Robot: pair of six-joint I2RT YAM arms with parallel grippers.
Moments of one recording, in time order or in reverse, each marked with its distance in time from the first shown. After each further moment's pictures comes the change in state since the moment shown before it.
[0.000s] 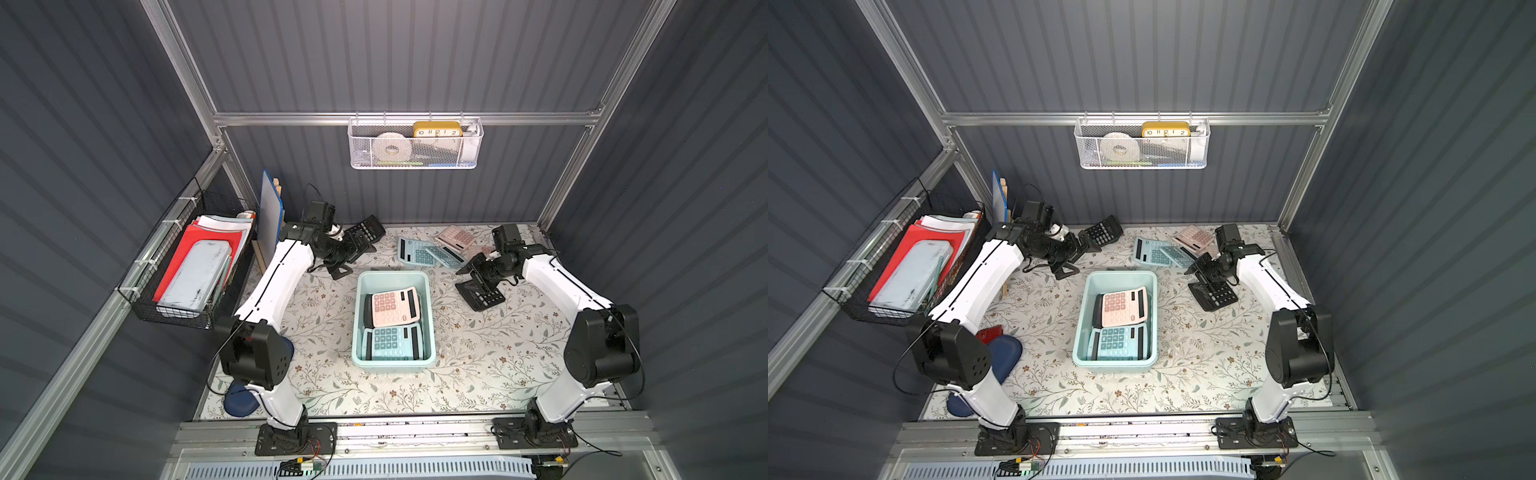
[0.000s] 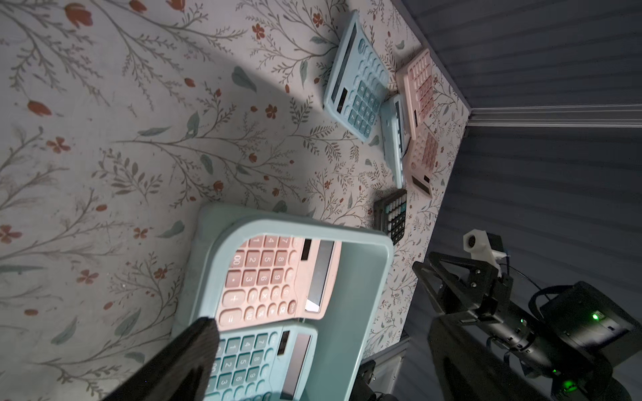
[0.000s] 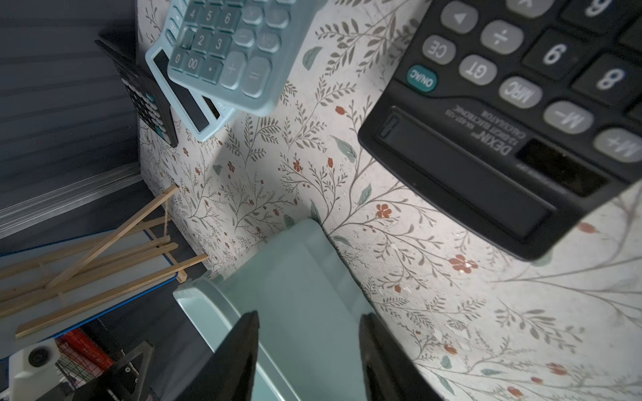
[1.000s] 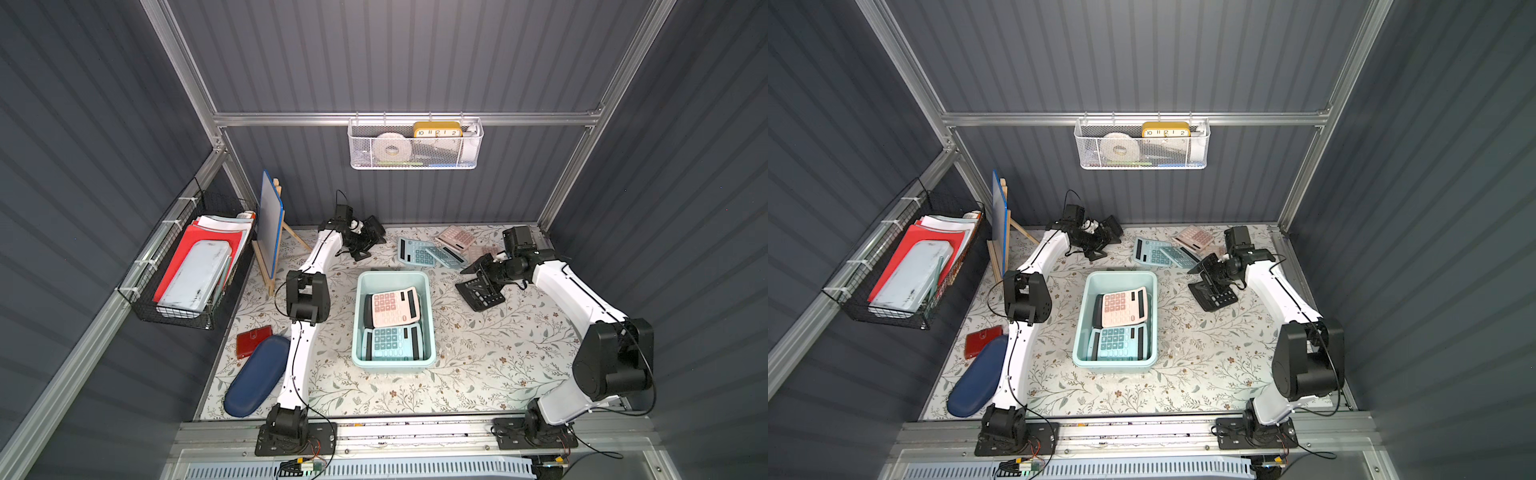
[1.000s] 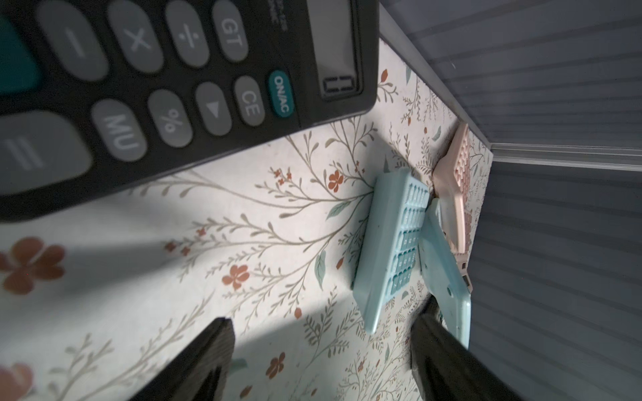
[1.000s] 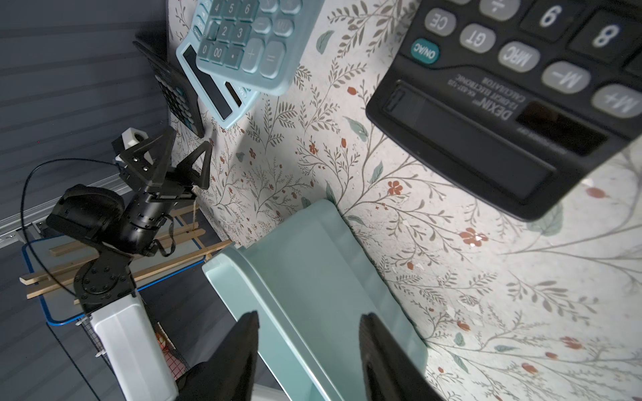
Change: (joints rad) left arm 0.044 0.856 0.690 0.203 0.172 0.095; right arm -0.038 -0.109 -0.067 0.000 -0.063 0.037
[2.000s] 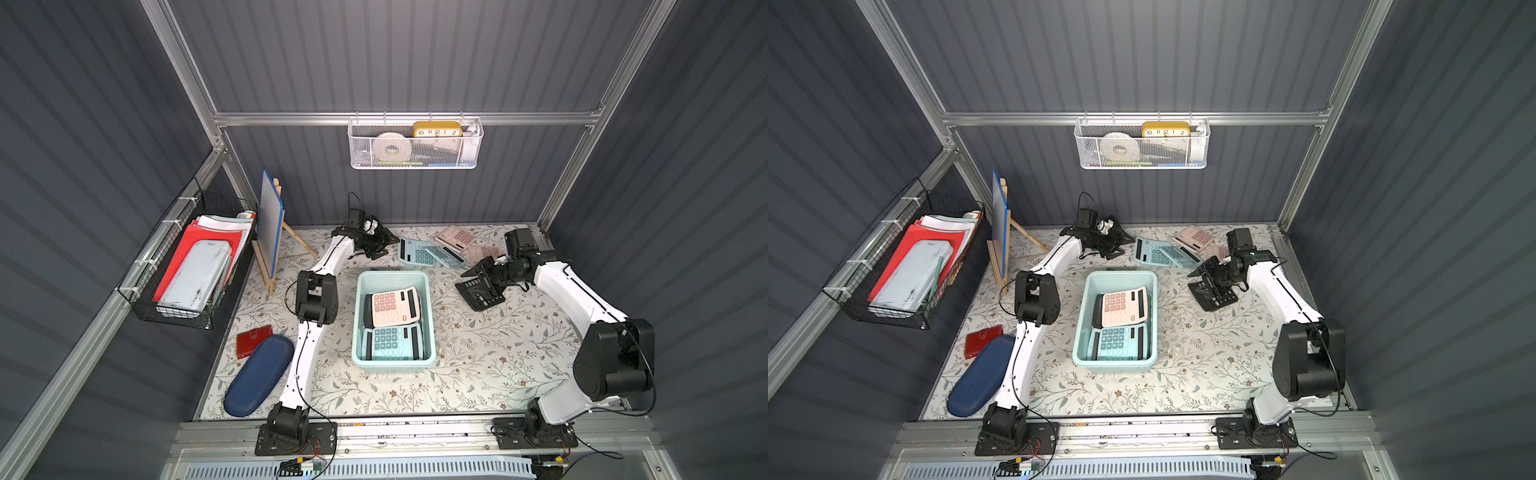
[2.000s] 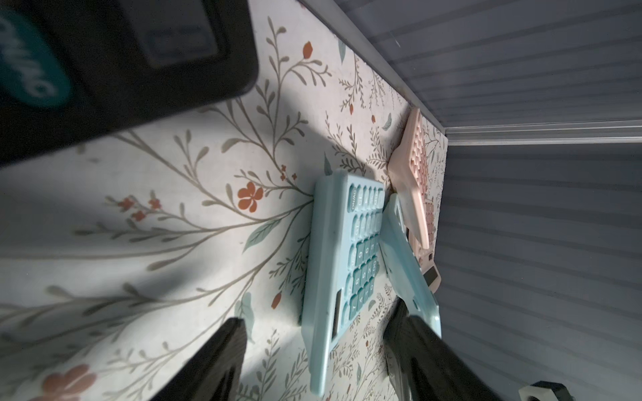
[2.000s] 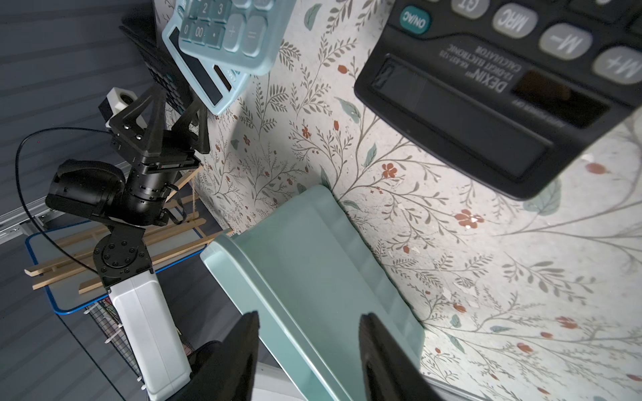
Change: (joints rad) left arm -0.072 0.044 -0.021 0.201 0.083 -0.080; right arm -0.021 0.005 -0.016 -0.026 -0.059 -0.020
